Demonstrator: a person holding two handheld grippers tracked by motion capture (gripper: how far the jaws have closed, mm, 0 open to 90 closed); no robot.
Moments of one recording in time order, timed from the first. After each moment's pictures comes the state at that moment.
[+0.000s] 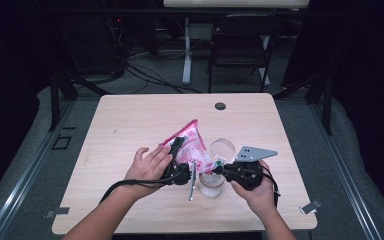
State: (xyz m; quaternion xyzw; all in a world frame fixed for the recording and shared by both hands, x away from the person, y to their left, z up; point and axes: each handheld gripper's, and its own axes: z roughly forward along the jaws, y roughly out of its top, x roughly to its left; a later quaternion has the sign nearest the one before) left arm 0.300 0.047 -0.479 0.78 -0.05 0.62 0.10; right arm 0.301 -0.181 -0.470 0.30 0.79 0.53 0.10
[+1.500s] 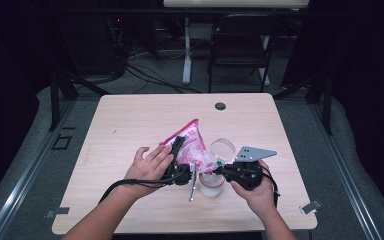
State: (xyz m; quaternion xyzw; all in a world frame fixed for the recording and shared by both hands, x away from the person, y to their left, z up) left arm 0.300 0.045 -0.478 0.77 -0.06 0.63 0.09; right arm 0.303 -0.181 -0.473 0.30 0.79 0.52 0.09
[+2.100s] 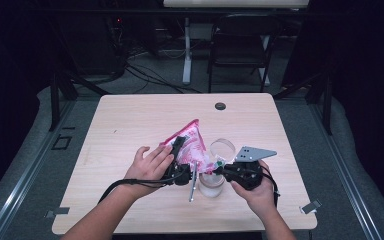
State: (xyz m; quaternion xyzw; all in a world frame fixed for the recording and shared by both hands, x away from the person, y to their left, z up) left arm 0.299 0.044 -0.477 0.77 -0.07 0.63 0.09; right arm 0.303 -0.182 -0.473 0.30 0.79 0.52 0.09
